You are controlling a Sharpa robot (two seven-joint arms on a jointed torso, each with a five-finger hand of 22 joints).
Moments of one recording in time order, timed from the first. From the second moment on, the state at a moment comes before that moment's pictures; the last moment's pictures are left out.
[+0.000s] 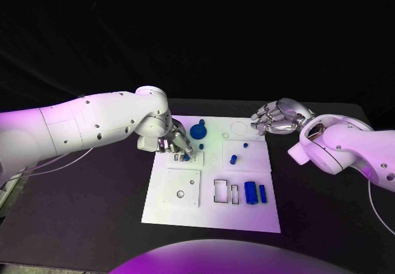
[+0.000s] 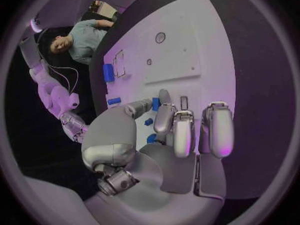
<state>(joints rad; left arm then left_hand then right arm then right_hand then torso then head) 1.36 -0.65 -0.15 1.36 -0.79 0.51 -0.70 0.84 -0.09 0.66 0.19 0.17 0.78 0.03 0.98 0.62 1.38 -0.04 1.32 1.19 1.47 -0.09 1.57 1.31 0.04 1.47 0.03 1.41 1.31 1.30 -0.88 -0.15 1.61 -0.81 -0.41 -0.14 1.18 -0.25 0.62 0.08 0.35 0.71 0.19 0.45 0.42 0.97 0.15 0.37 0.15 1.09 0.11 0.23 0.56 0.18 0.97 0.21 0.13 0.37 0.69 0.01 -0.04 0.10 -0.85</state>
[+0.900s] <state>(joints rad) 1.36 -0.66 -0.15 1.36 -0.79 0.52 -0.70 0.83 -0.09 0.66 0.19 0.17 0.78 0.03 0.98 0.62 1.38 -0.04 1.32 1.19 1.47 -0.09 1.57 1.31 0.04 1.47 0.03 1.41 1.31 1.30 -0.88 -0.15 1.61 -0.81 -0.41 -0.14 1.18 -0.25 0.61 0.08 0.35 0.71 0.19 0.45 0.42 0.97 0.16 0.37 0.14 1.08 0.11 0.22 0.56 0.18 0.97 0.22 0.12 0.36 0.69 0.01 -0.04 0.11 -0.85</state>
